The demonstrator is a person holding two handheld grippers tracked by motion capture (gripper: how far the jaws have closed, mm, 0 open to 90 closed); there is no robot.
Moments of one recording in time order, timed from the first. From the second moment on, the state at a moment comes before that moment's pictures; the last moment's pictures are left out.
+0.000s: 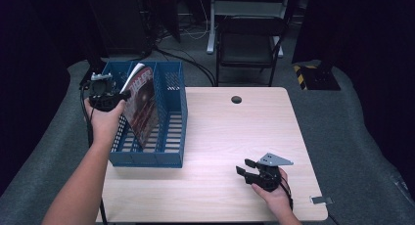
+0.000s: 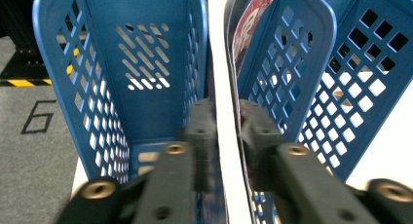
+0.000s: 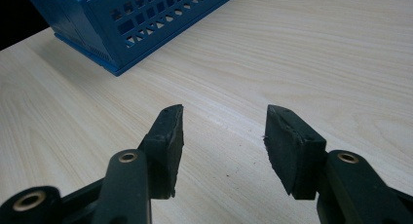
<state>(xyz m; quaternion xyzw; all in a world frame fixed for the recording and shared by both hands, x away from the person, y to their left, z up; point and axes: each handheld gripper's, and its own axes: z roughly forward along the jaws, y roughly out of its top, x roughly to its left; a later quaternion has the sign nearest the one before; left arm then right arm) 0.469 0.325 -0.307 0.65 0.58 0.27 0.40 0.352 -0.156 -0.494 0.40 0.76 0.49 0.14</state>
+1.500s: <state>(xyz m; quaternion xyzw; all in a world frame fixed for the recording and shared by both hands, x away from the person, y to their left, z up) 0.441 0.337 -0.299 0.69 0.56 0.24 0.39 0.353 -0.158 -0.500 0.40 0.77 0.48 0.13</state>
